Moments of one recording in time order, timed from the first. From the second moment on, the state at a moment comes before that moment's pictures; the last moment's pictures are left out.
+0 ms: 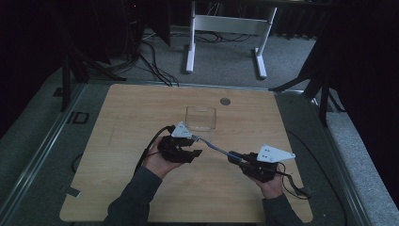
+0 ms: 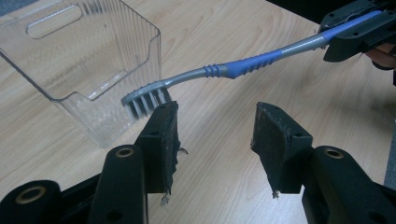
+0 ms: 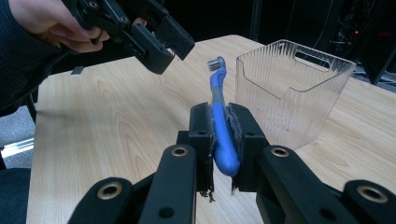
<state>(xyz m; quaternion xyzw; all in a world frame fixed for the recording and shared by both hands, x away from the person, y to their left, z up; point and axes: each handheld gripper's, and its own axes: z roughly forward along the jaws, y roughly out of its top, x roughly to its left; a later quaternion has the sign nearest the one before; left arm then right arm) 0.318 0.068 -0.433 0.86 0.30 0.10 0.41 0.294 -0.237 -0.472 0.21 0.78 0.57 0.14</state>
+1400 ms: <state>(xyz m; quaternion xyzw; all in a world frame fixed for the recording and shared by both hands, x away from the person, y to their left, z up) 0.318 0.043 -0.446 0.83 0.31 0.04 0.46 0.288 -0.235 -0.463 0.20 0.77 0.60 0.14</state>
